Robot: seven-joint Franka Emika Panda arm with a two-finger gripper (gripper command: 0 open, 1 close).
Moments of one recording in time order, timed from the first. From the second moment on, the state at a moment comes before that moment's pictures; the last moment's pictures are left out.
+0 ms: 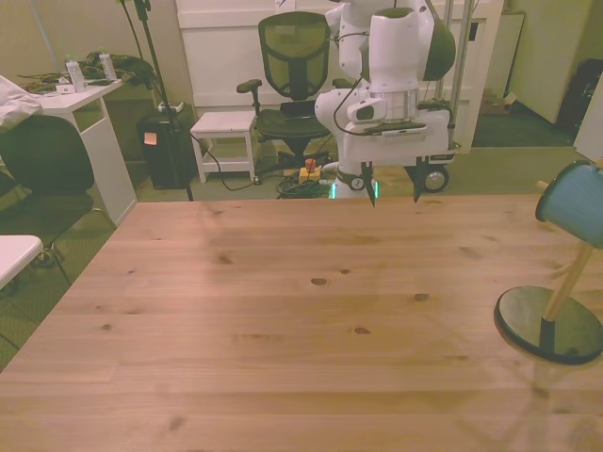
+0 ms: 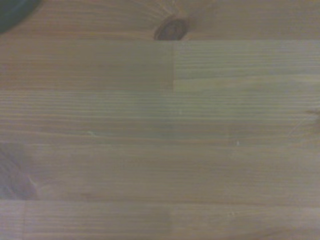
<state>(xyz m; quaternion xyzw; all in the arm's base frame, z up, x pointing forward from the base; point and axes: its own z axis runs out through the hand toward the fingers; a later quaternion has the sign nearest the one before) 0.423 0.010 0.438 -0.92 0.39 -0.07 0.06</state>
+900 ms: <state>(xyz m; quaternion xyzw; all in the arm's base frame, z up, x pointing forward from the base) 0.513 0.054 0.482 -0.91 0.38 -0.13 0.10</state>
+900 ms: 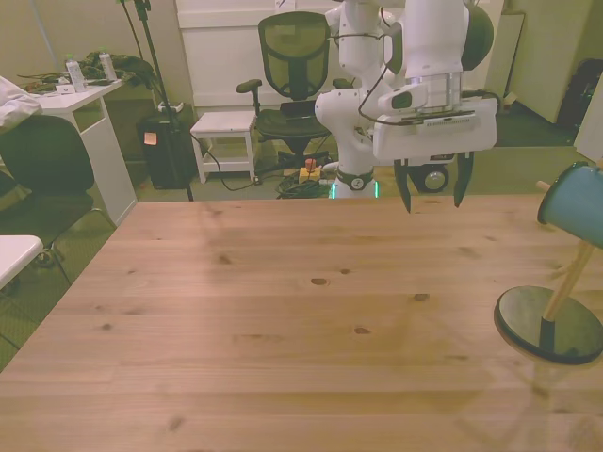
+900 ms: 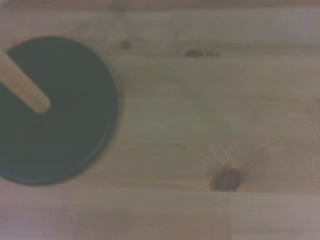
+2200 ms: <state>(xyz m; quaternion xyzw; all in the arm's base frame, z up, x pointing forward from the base) 0.550 0.089 0.544 -0.90 0.25 -0.31 0.18</state>
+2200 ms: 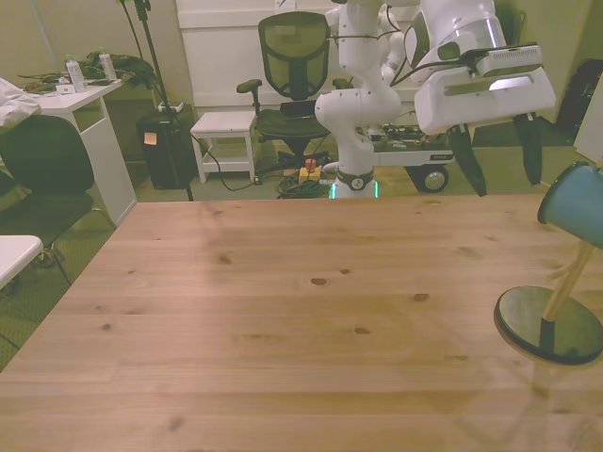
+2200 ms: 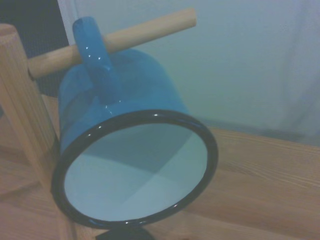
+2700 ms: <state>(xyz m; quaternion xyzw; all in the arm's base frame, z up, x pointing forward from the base) 0.555 0.084 0.548 -0.89 0.26 -0.34 0.19</state>
